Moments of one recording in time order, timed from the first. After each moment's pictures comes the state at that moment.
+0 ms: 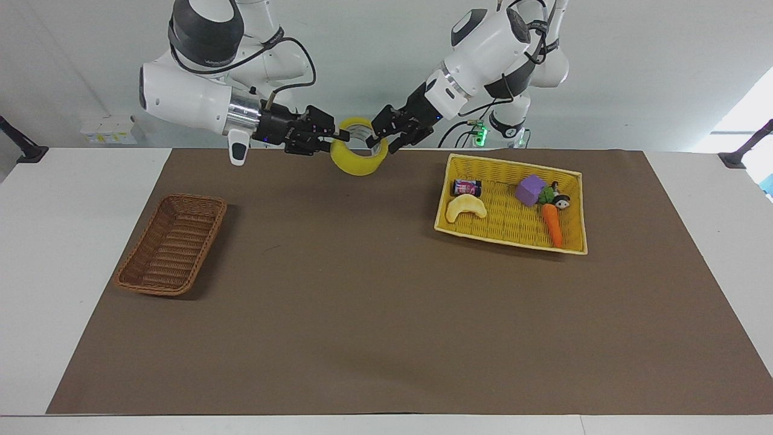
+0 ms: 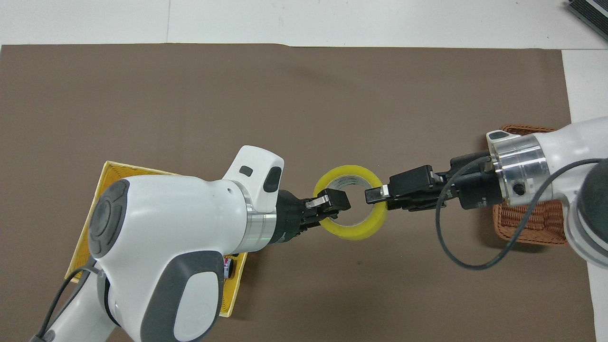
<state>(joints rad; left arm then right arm) -0.34 -0.09 -0.34 -1.93 -0.79 2.28 -0.69 0.11 -0.06 -0.06 -1.91 1.02 1.63 -0.01</state>
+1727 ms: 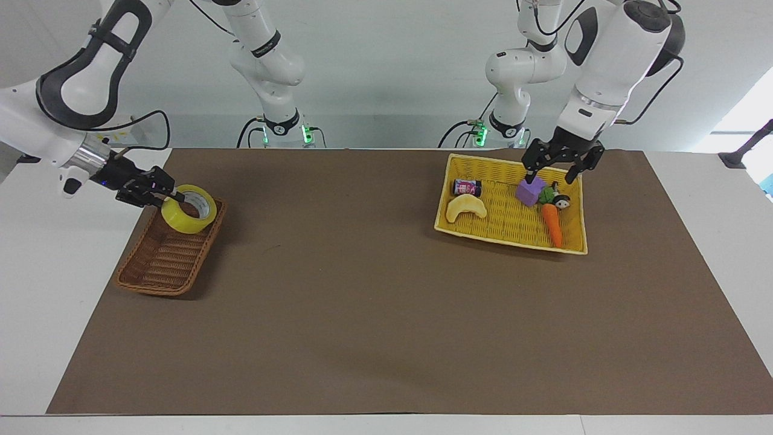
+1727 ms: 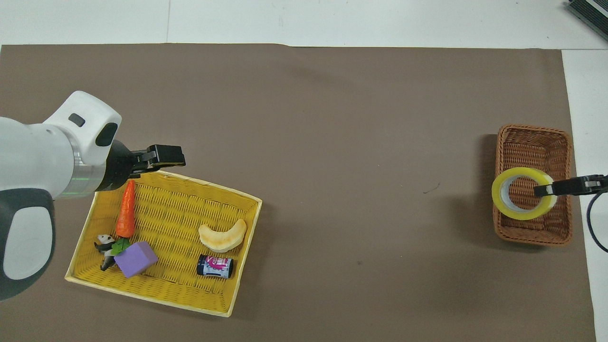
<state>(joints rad) 0.15 -0.13 -0.30 -1.84 -0.09 1.79 -0.12 -0.44 0.19 -0.07 -1.82 0.45 1.66 -0.74</state>
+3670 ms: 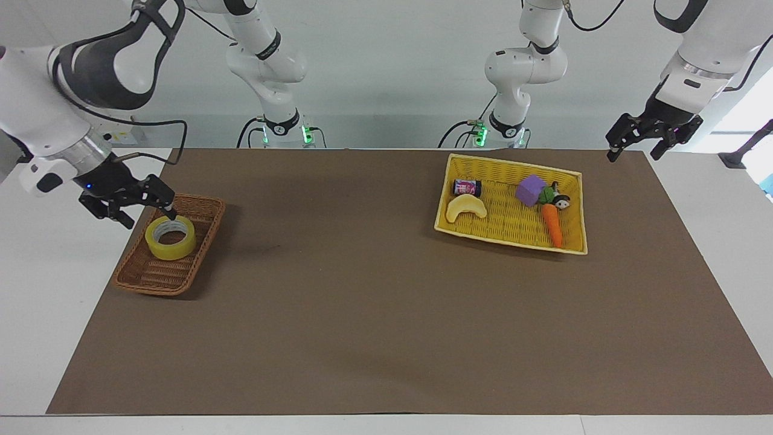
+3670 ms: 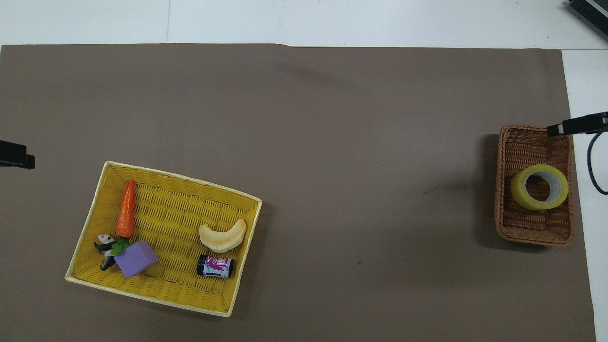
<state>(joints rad) -0.05 -0.06 0.05 -1.60 -0.01 1.57 0.01 -0.14 0.19 -0.05 -1.48 0.15 1.73 -0.24</state>
